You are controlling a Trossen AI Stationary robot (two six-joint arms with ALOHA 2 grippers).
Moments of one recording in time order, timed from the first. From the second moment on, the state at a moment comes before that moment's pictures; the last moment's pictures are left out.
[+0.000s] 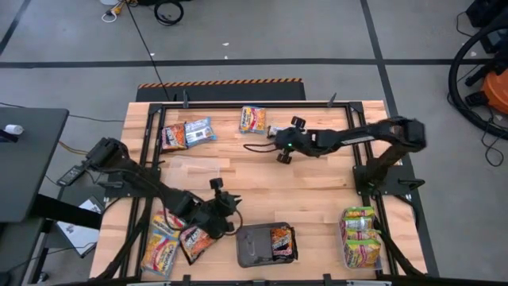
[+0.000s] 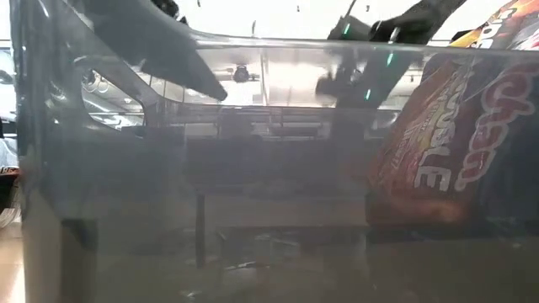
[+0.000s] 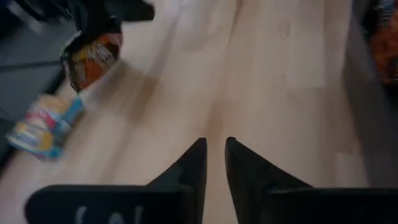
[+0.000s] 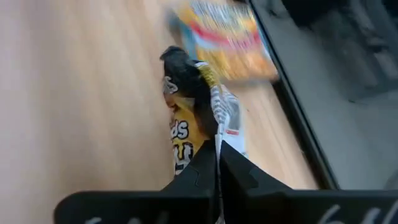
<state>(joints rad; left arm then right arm) -0.55 1.64 0.97 -0.19 -0.83 -0.33 -0.18 1.54 0.86 -0.16 0.50 -0.12</state>
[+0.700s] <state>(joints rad) -0.21 1.64 1.05 0.11 -0.46 0.09 0.05 1.28 0.86 -0.25 -0.04 0.19</state>
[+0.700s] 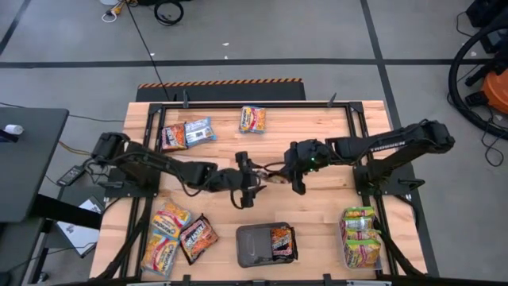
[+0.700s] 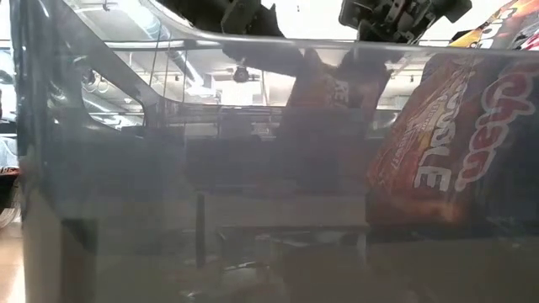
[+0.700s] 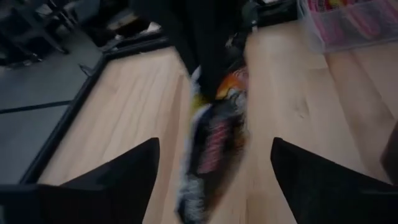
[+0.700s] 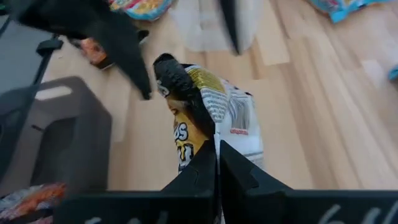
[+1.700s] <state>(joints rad) -0.21 1.68 1.05 0.18 -0.20 0.14 0.18 1.22 0.86 0.02 0.08 0.21</state>
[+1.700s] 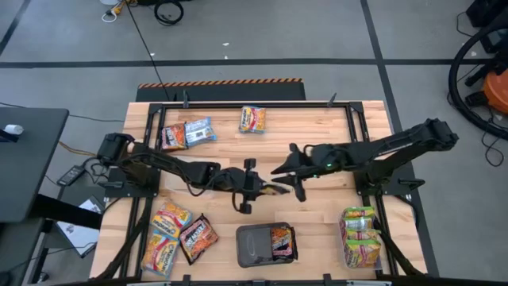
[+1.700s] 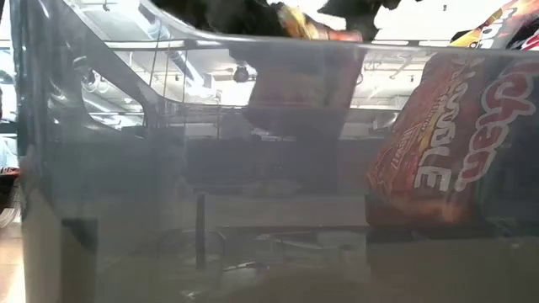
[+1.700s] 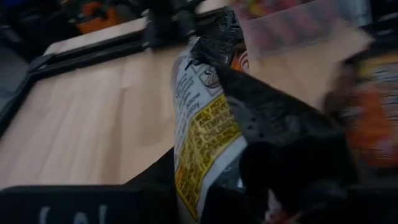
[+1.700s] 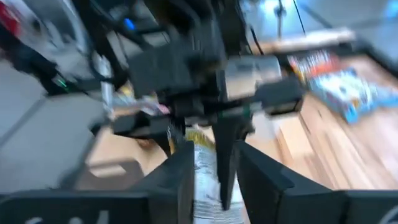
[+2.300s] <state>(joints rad) -0.32 1.69 1.05 0.40 0.44 0.22 0.39 1.03 0.86 0.03 0.09 0.15</state>
